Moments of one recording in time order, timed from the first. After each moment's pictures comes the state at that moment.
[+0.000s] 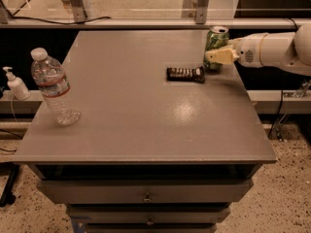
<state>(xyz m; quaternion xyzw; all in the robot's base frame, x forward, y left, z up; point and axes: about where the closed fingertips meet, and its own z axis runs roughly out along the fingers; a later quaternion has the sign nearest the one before) 0.712 -0.207 0.884 -0.32 0.77 0.19 0.52</state>
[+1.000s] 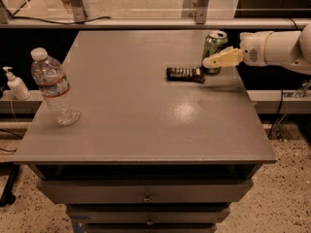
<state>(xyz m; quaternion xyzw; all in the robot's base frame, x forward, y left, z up) 0.712 -0.216 0.891 -0.32 0.76 0.18 0.53</state>
